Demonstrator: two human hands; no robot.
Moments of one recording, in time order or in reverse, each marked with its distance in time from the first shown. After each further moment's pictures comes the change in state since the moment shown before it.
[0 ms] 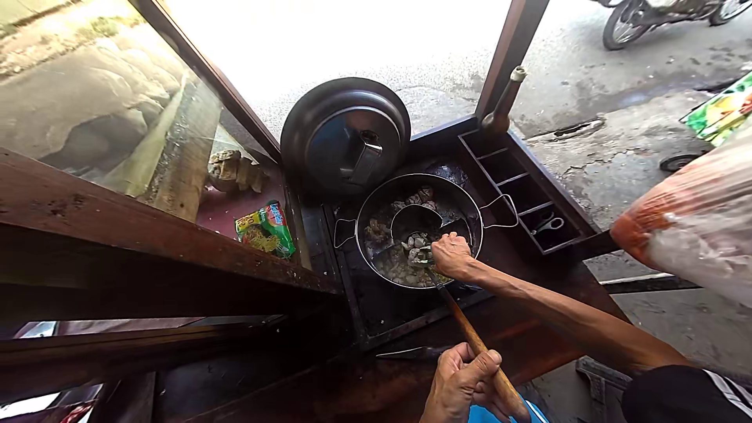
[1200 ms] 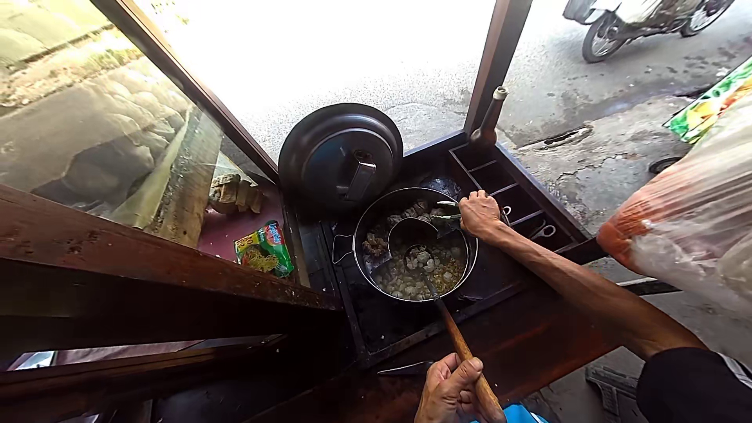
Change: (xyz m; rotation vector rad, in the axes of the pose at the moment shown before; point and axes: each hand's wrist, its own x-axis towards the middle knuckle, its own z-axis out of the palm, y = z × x) left_hand -0.005 0.005 -0.009 -0.034 0.039 0.012; right_hand 0.045 0.103 -0.041 0.143 0.452 0.133
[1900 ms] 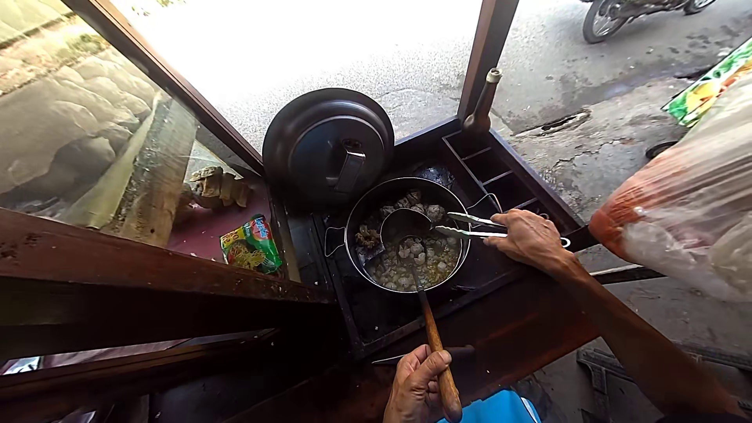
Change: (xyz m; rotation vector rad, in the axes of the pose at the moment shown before) left_hand -0.004 0.007 -0.022 0.019 0.096 0.057; right_hand -0.108 0.052 -0.038 0.206 -0.148 0.084
